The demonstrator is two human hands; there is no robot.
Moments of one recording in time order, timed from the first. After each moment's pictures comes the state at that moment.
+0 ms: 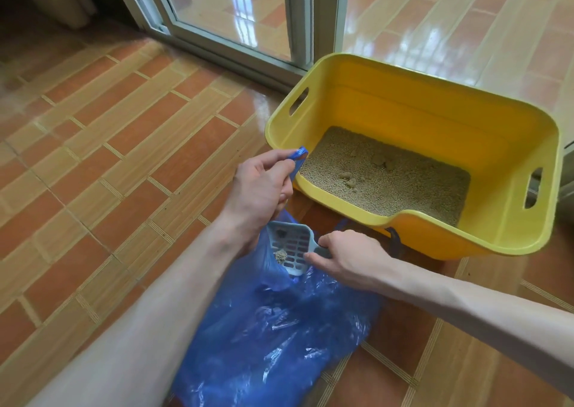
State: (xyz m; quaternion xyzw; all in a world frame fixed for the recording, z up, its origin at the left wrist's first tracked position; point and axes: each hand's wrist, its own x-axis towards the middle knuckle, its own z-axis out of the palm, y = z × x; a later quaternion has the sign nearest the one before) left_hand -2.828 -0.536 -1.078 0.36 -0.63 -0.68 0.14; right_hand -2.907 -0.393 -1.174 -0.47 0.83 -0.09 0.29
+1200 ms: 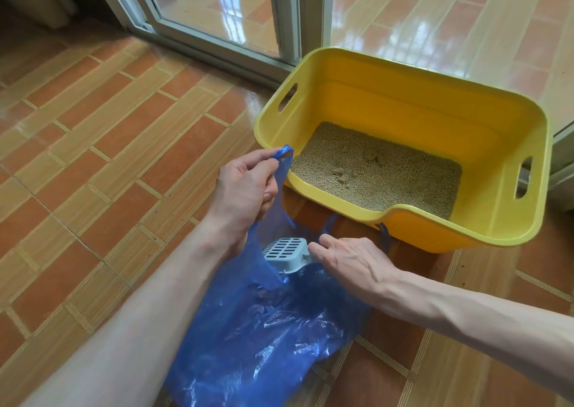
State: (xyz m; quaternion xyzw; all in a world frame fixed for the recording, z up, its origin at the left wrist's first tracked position) left_hand -2.824 -0.543 -1.087 0.37 -0.62 -0.68 0.15; right_hand -2.908 -0.371 -1.194 -0.61 0.78 0.01 0.16
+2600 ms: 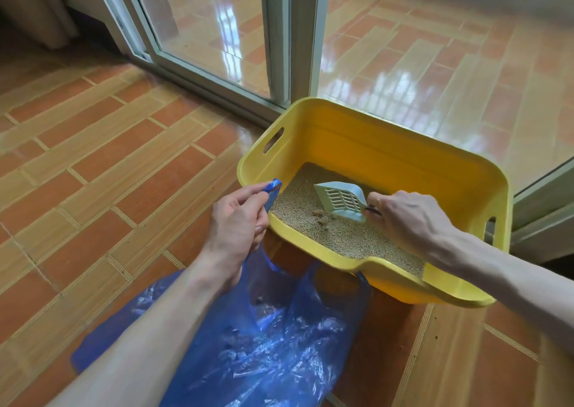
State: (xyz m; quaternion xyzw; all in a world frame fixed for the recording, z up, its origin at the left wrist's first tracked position) left_hand -2.854 -0.538 -1.097 0.37 -0.57 -0.71 0.20; right_hand -3.065 -0.358 -1.129 -0.49 0.87 0.05 0.00
